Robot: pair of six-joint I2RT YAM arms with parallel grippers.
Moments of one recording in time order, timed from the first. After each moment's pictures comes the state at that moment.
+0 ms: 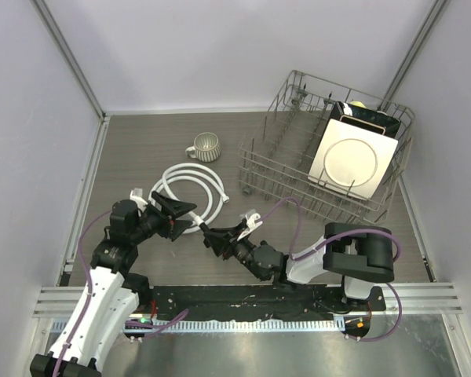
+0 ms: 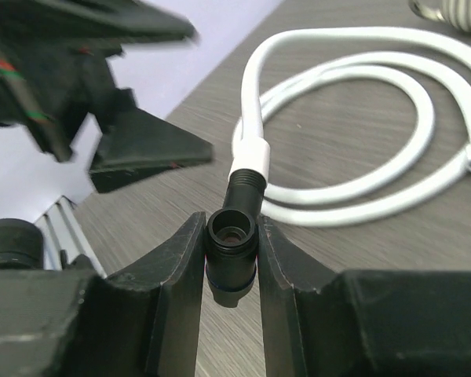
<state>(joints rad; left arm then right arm) -0.20 0.55 0.43 -0.35 0.45 -1.37 1.37 1.71 0.48 1.35 0.58 0.42</state>
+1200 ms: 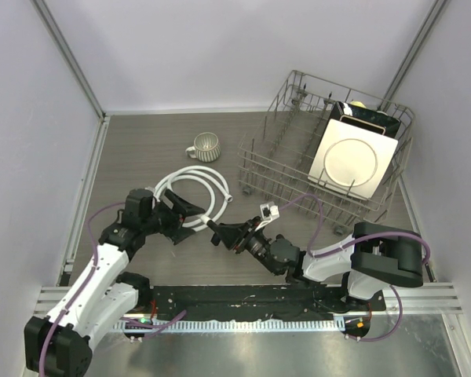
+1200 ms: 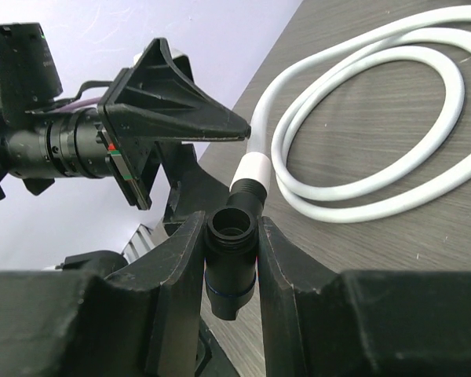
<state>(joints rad) -0.28 0.78 0.52 -0.45 0.40 -1.27 1.30 1.52 0.38 1.26 0.52 0.73</state>
